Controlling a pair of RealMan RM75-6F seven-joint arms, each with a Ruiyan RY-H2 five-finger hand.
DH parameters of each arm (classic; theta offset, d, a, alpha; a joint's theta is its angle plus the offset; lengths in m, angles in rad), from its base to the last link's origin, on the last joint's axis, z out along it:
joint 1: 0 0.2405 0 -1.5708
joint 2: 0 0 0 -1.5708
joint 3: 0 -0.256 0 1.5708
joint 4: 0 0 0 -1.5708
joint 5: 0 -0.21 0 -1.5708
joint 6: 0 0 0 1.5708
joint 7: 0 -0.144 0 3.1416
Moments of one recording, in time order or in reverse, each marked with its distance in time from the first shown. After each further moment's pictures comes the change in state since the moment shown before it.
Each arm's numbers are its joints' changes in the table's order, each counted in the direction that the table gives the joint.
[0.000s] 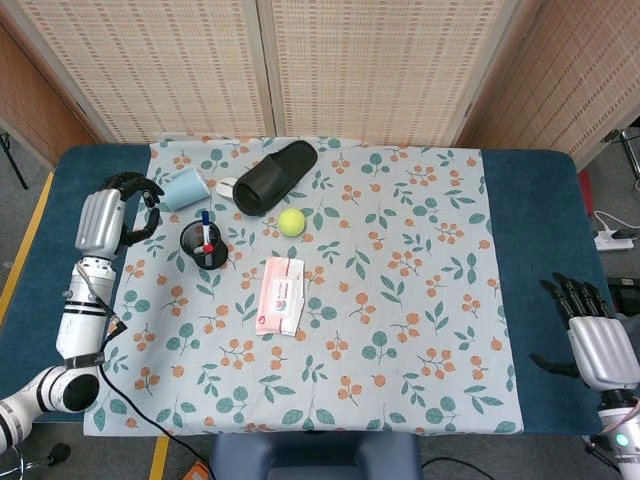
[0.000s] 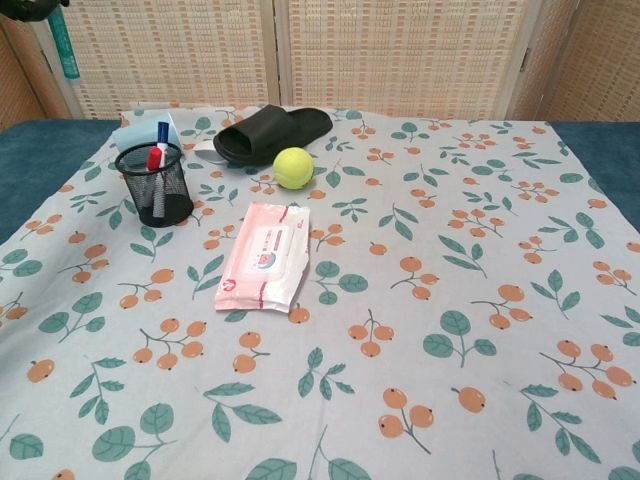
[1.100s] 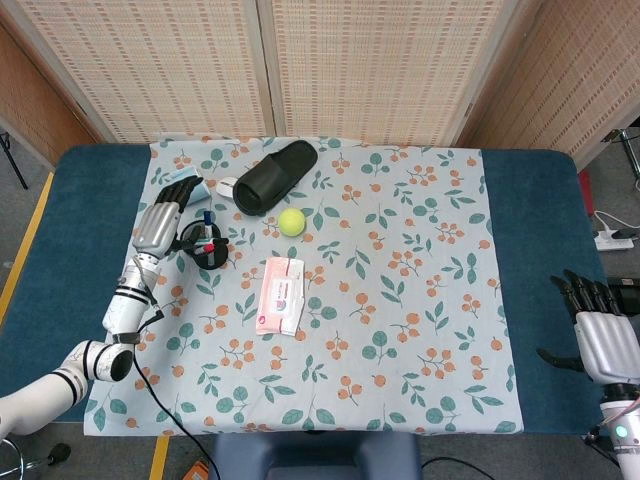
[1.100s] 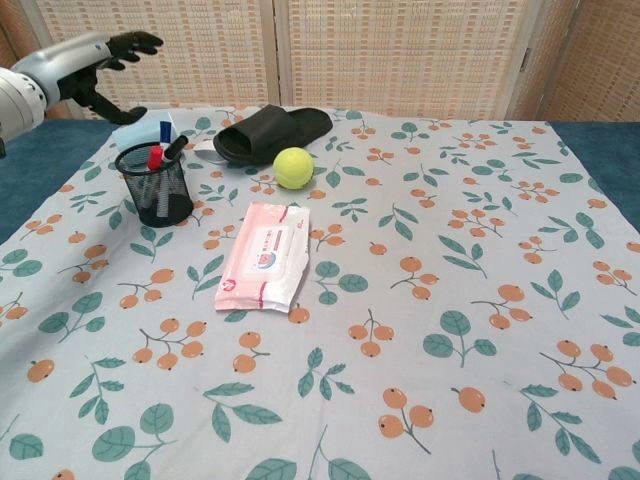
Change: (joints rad) left arm -0.190 -0.229 -0.184 0.474 -0.092 0.125 0.240; right arm 0.014 -0.015 -0.026 0.003 -0.097 0.031 0.045
